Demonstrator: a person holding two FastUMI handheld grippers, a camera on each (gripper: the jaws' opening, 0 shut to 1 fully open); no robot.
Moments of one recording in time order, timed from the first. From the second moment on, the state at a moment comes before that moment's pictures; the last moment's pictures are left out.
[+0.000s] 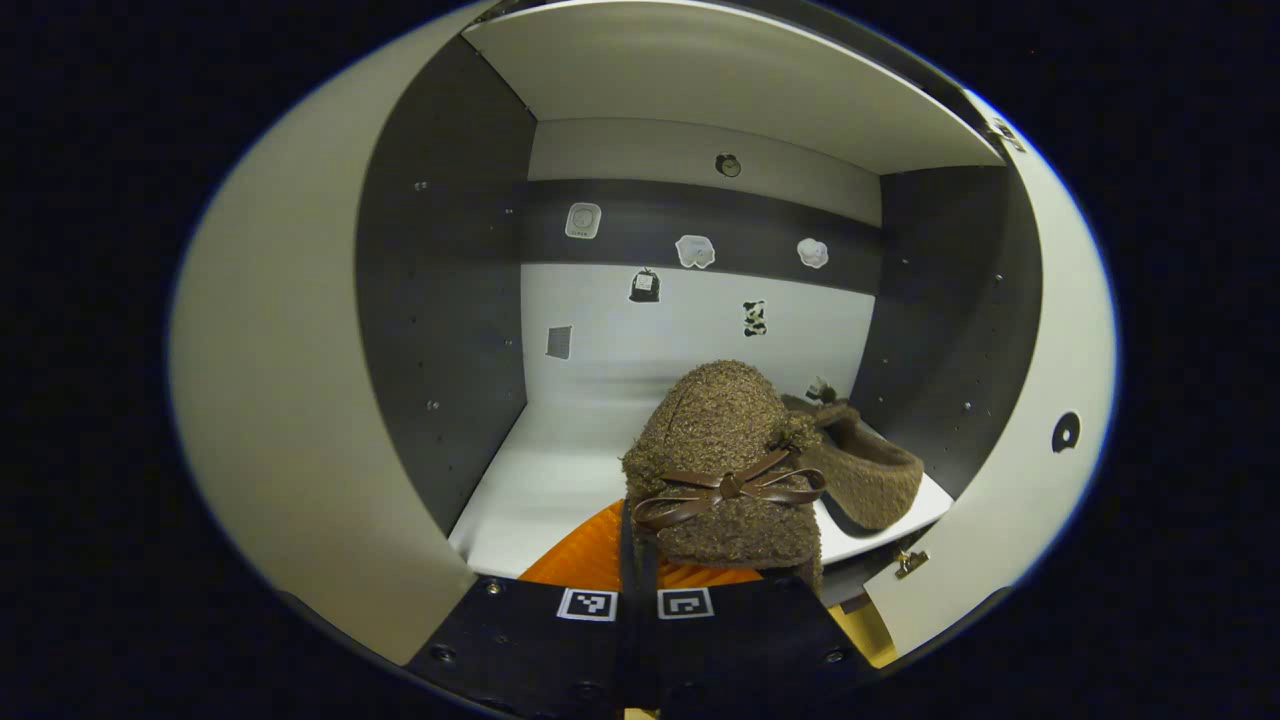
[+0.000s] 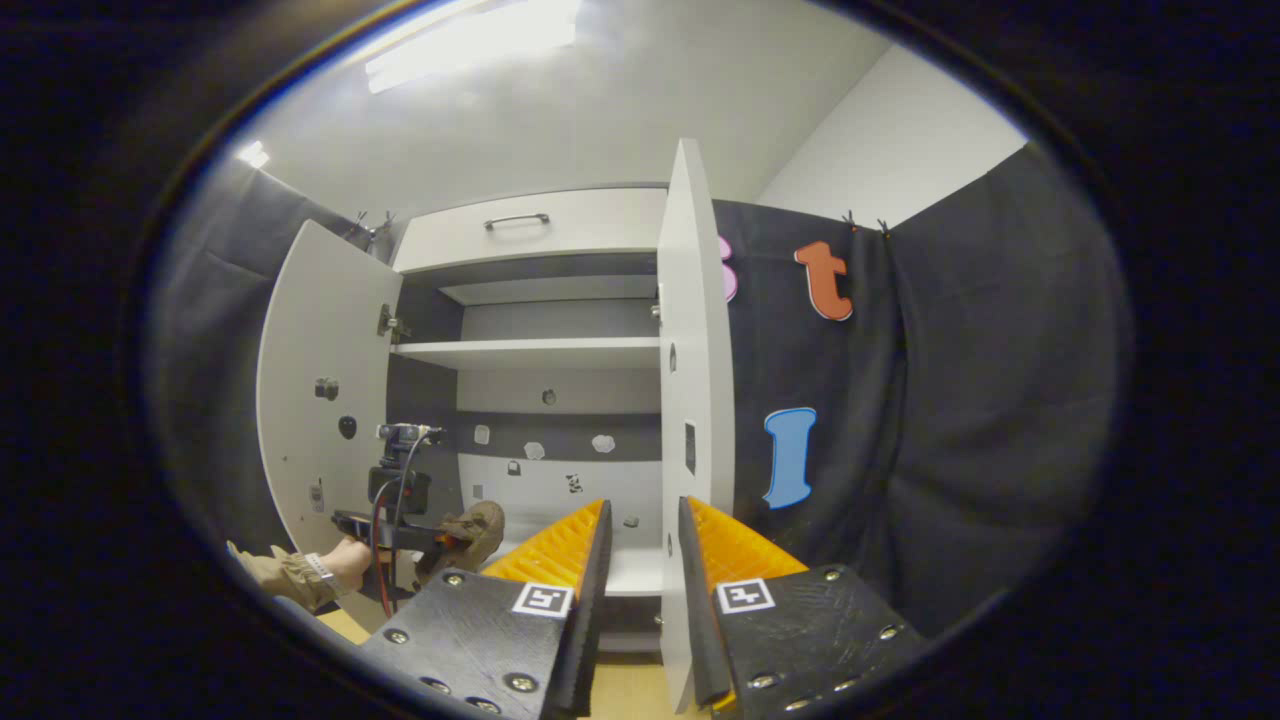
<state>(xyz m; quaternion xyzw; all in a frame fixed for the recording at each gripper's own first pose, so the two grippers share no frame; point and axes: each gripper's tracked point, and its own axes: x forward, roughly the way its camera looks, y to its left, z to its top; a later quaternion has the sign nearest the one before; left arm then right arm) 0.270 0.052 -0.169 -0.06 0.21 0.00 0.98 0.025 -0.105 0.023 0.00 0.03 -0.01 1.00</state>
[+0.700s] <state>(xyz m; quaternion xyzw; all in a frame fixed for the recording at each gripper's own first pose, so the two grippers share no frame) 0.384 0.030 -0.223 -0.01 0.28 0.02 0.96 -0.013 -0.178 0.035 -0.04 0.02 -0.14 0.99</state>
